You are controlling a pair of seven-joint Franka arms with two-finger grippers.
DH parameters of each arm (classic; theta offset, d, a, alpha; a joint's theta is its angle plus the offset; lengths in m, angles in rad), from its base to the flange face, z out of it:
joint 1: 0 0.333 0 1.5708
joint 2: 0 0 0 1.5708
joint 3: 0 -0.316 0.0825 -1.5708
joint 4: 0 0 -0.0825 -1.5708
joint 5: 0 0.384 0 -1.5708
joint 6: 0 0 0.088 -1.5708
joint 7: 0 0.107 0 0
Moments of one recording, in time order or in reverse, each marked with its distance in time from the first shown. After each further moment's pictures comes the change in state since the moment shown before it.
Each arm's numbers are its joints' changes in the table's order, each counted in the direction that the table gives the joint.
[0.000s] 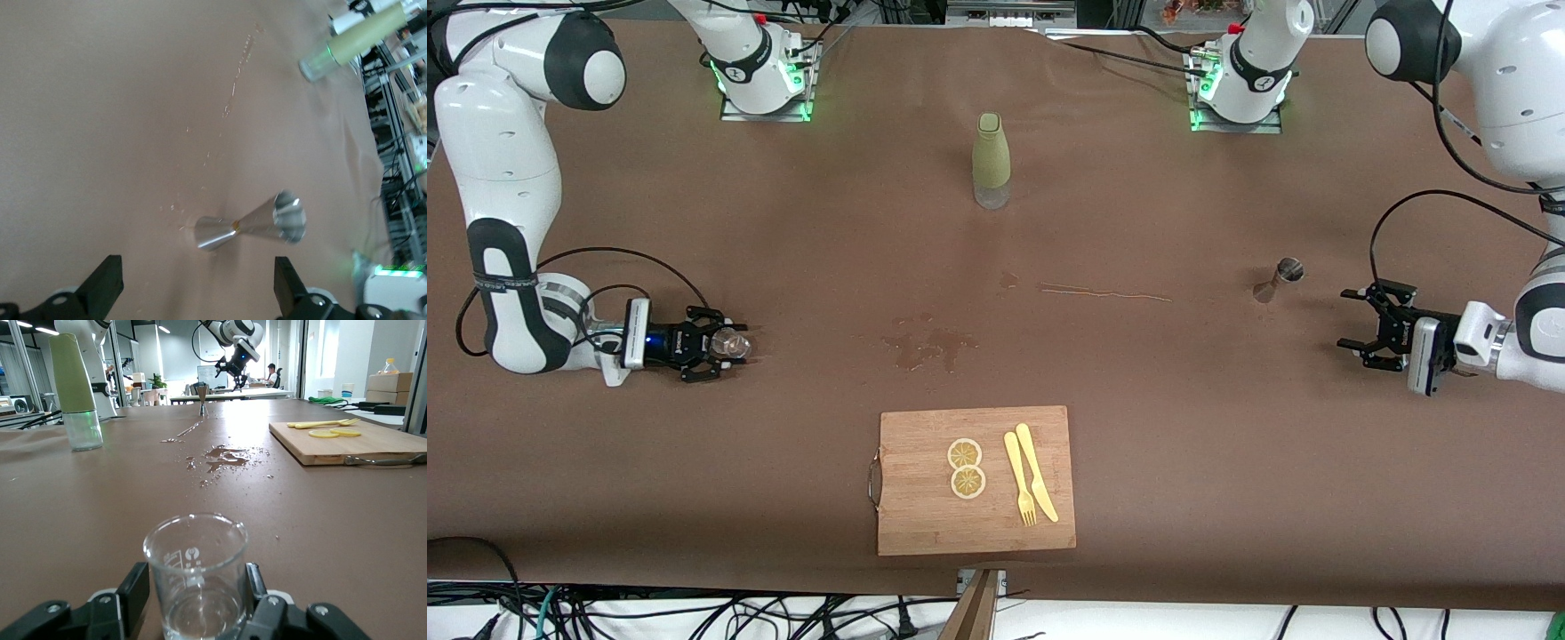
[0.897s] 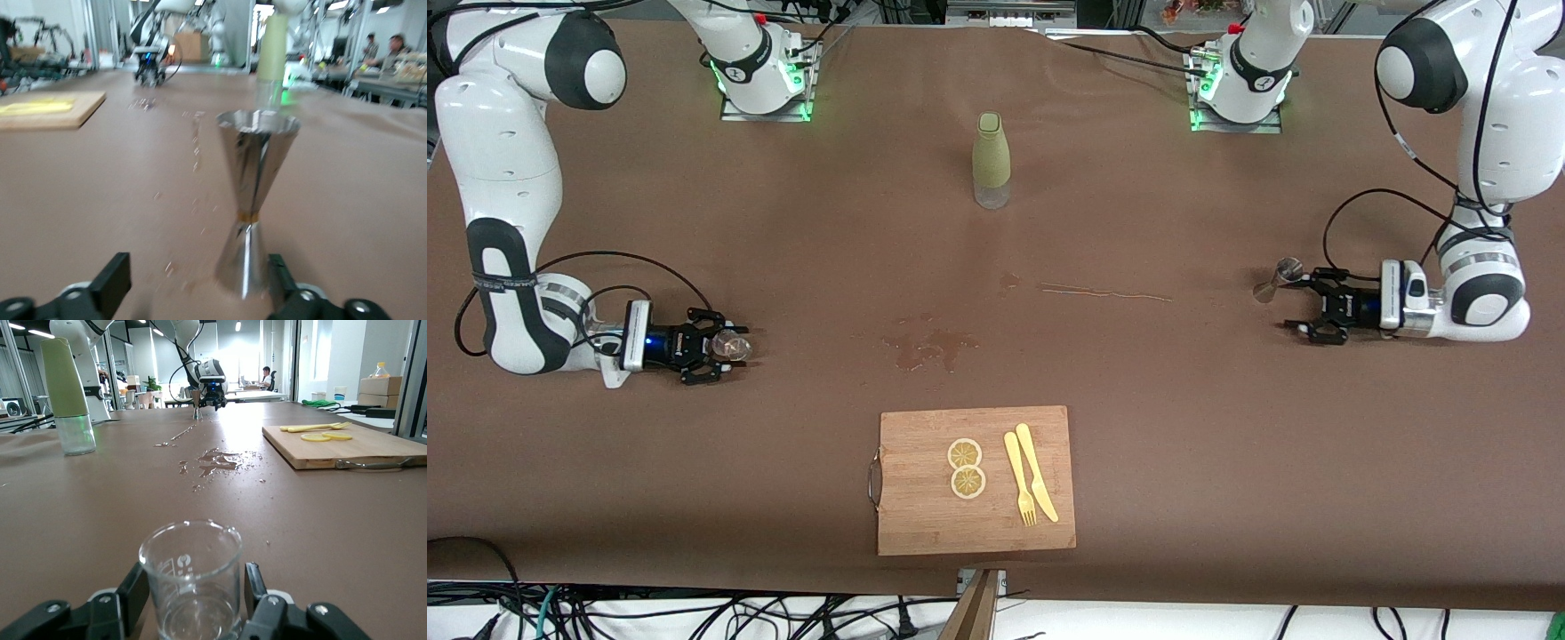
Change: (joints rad) left arm 0.134 -0.131 0.018 -0.275 -0.385 -0.047 1.128; right arm 0.000 0.005 0.015 0.000 0.020 -0.001 0.008
